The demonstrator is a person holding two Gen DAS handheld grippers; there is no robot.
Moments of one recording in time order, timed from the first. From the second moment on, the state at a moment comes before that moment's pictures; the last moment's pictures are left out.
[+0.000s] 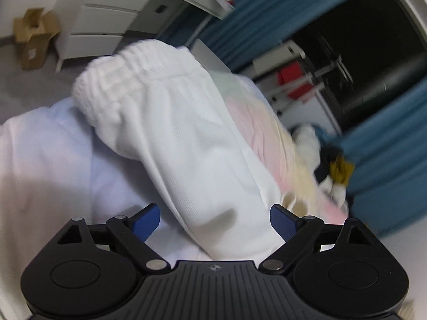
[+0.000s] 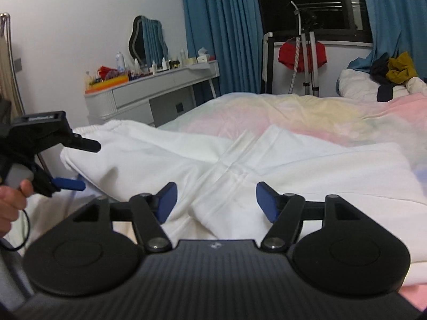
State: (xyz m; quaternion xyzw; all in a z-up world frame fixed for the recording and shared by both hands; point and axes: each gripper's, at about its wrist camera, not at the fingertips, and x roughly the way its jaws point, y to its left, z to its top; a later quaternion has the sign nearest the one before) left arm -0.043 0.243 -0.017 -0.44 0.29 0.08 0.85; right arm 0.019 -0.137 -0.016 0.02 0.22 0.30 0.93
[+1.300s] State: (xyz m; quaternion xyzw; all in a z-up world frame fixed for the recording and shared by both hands) left arm 0.050 -0.057 0.111 -0.11 0.04 0.07 0.99; right arm 0.079 -0.339 0.017 0.23 0.22 0.06 0.94
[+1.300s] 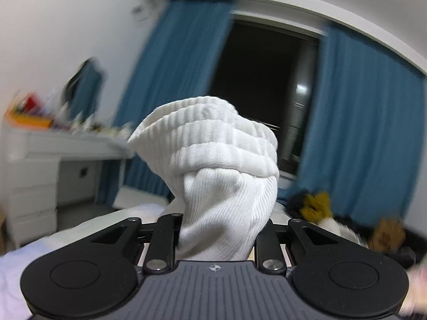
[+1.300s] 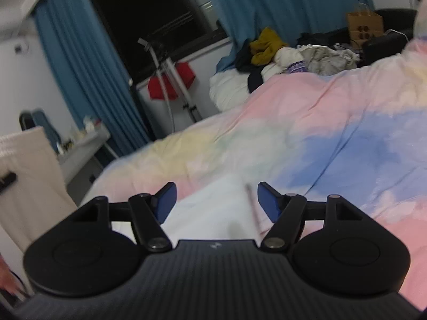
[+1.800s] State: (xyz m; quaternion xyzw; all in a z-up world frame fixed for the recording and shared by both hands) left arm 0.069 -0.247 -0.014 0.21 0.14 -0.04 0.97; right arm 0.138 -0.389 -0.034 0.42 0.27 0.21 0.84
